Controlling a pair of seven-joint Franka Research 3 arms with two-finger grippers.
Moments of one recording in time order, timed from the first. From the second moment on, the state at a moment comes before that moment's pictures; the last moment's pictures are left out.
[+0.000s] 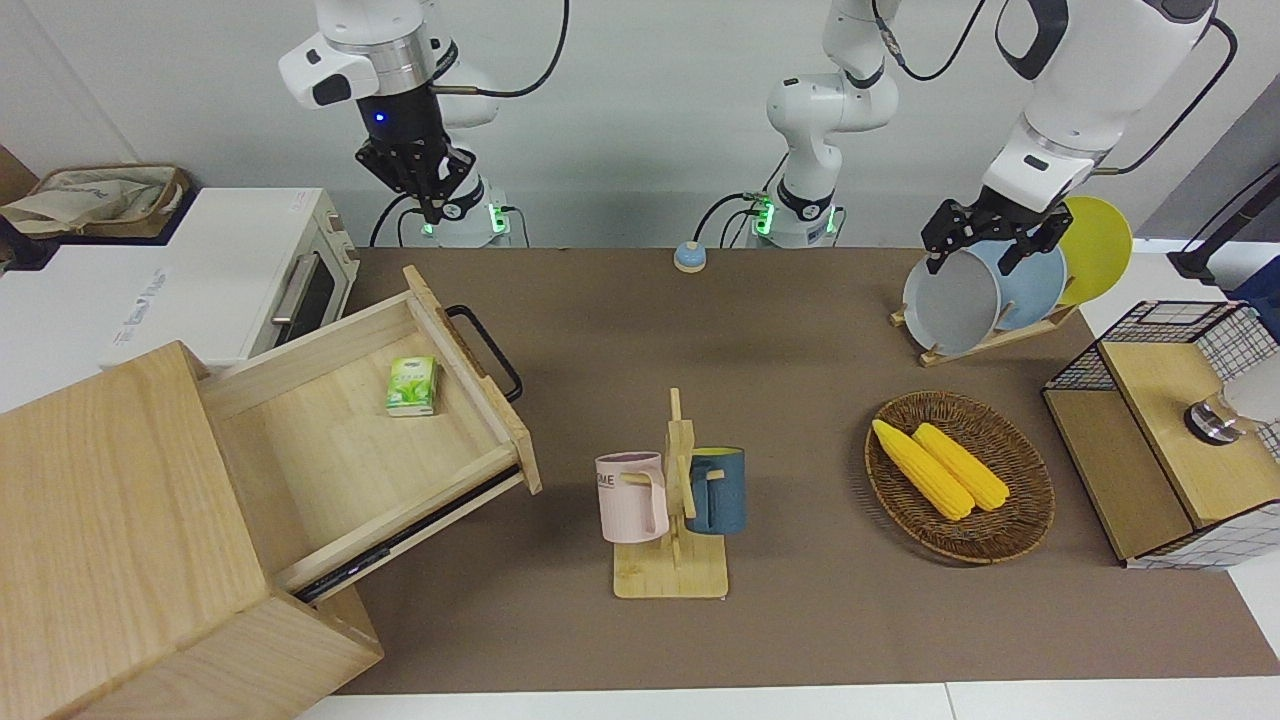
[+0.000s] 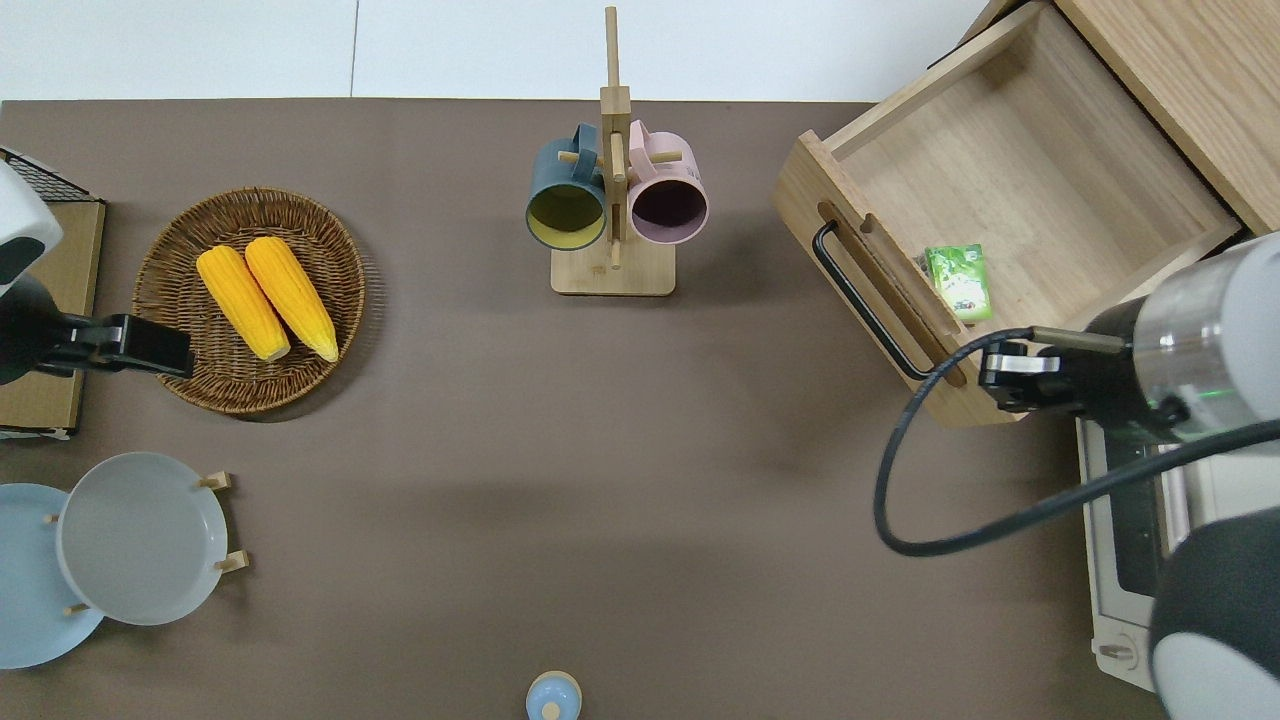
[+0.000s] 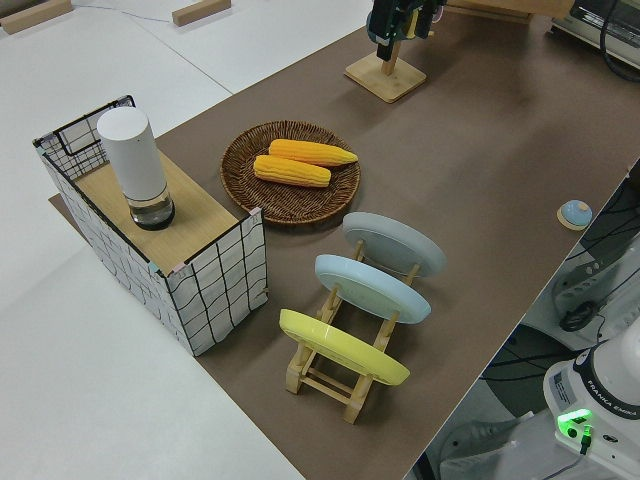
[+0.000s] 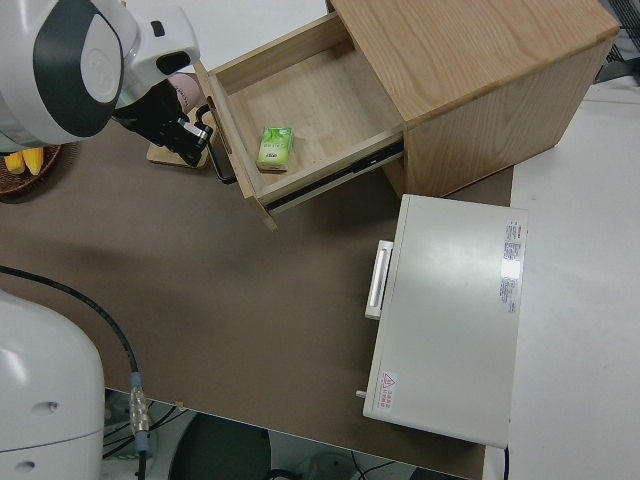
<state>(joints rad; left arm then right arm) 0.04 0.06 -0.07 -1.50 0.00 1.52 0.04 0.08 0.00 0.17 -1.43 0.00 1.43 0.51</state>
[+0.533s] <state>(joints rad) 0.04 0.06 -0.07 -1.50 0.00 1.52 0.04 0.21 0.05 0.22 -1.43 0.00 1.47 0.91</state>
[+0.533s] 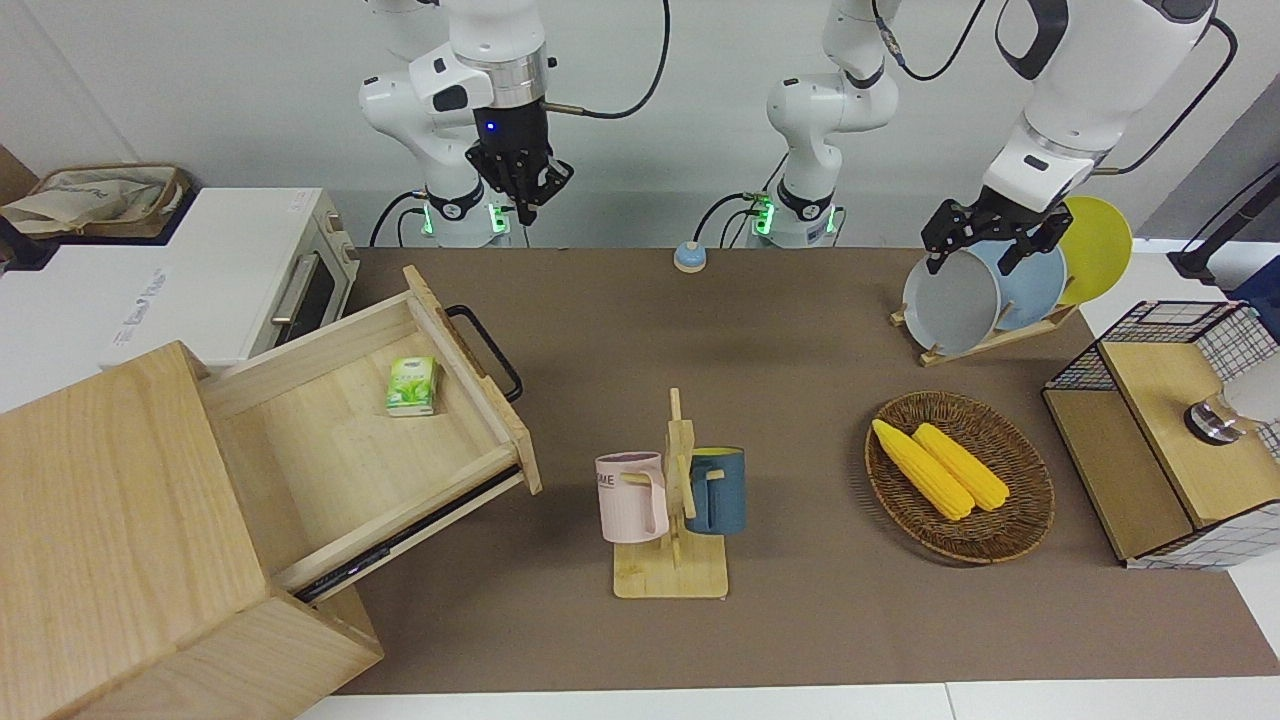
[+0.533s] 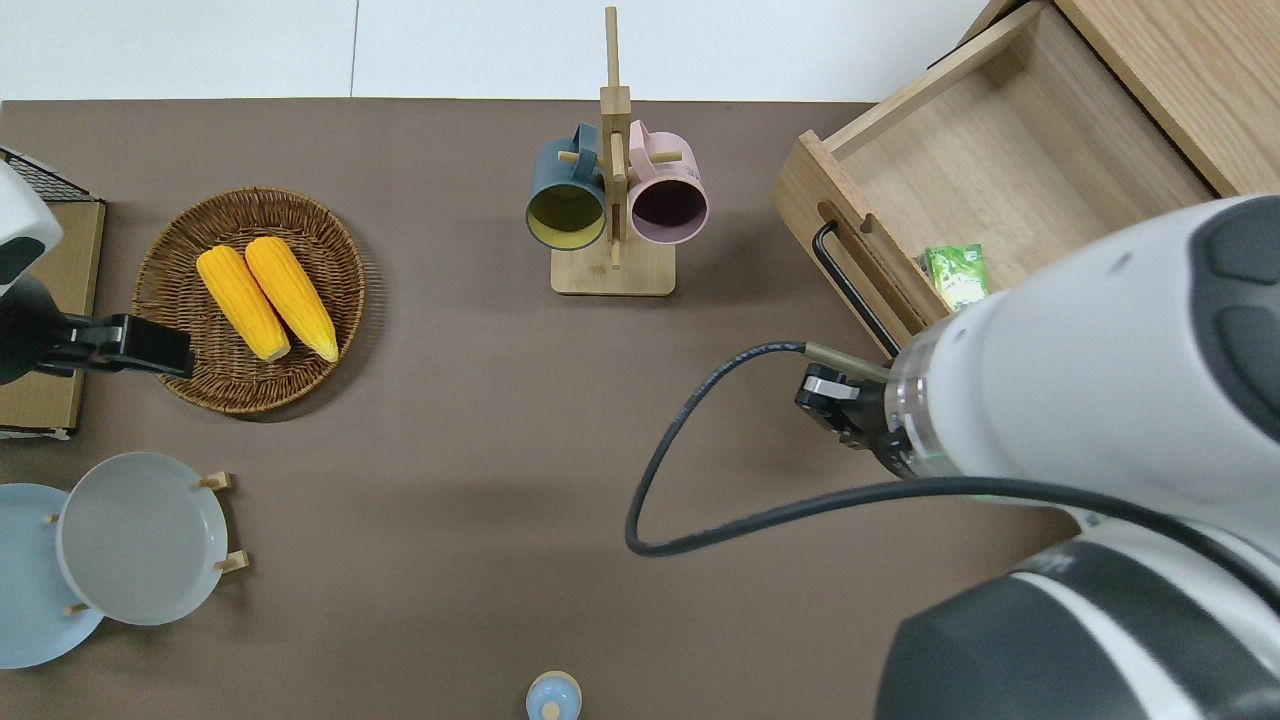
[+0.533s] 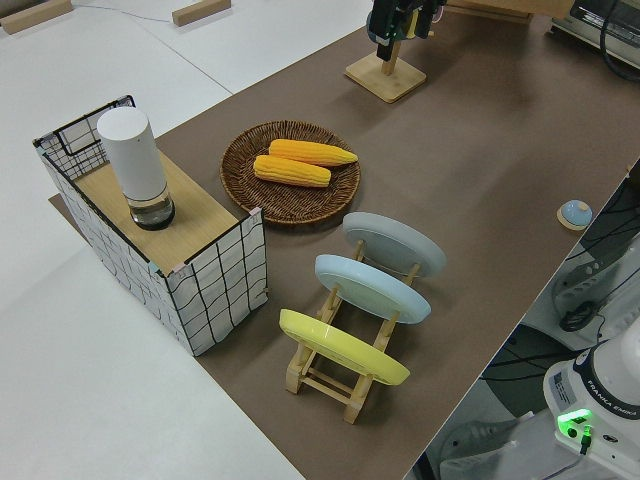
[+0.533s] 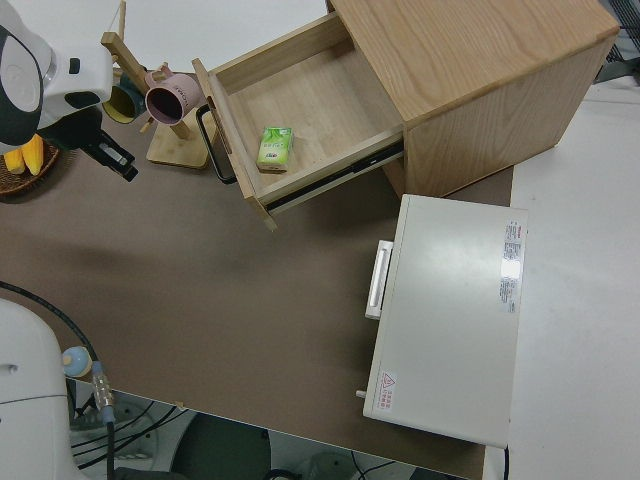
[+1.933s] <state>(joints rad) 0.04 0.05 -0.07 -1.50 0.00 1.52 0.04 0.23 0.32 0.18 -1.43 -0.10 1.65 1.28</state>
